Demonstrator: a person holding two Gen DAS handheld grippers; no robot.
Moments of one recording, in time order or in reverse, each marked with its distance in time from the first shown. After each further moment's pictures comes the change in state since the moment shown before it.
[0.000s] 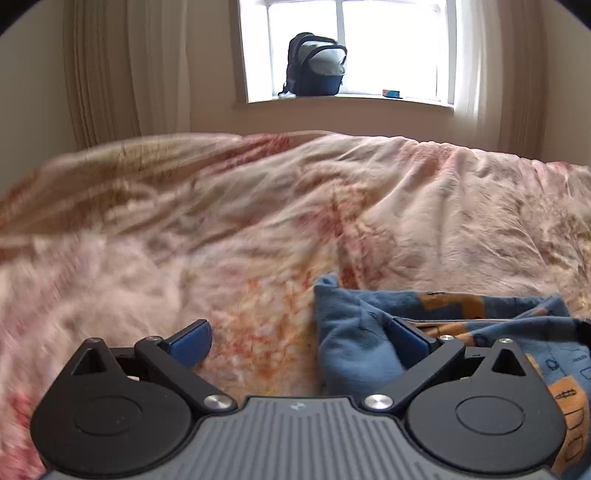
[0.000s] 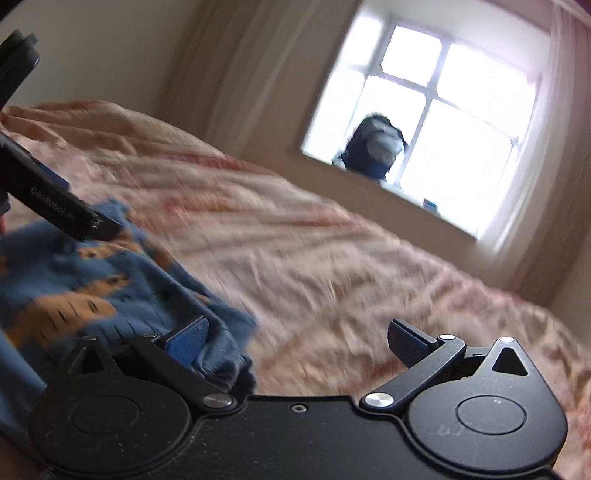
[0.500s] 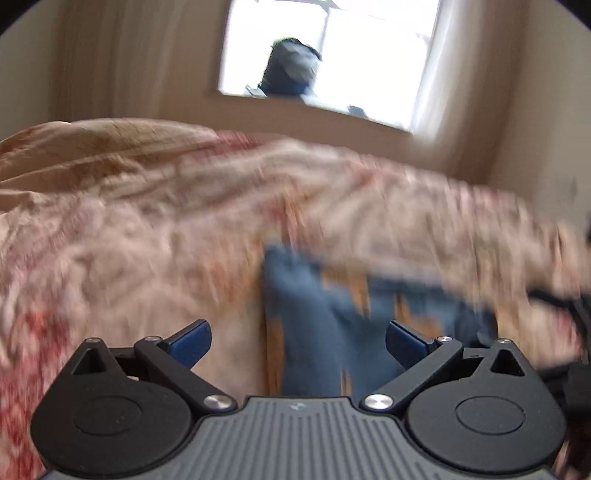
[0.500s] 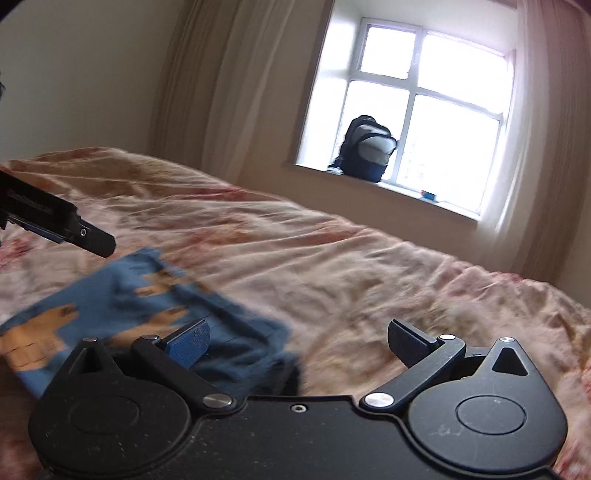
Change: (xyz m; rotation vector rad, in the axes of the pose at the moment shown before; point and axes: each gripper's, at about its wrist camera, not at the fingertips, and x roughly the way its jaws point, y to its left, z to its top) left arm -0.105 0.008 -0.031 -0.038 0.047 -0.200; right arm -0.067 0.025 0.004 0.062 -0.035 0.079
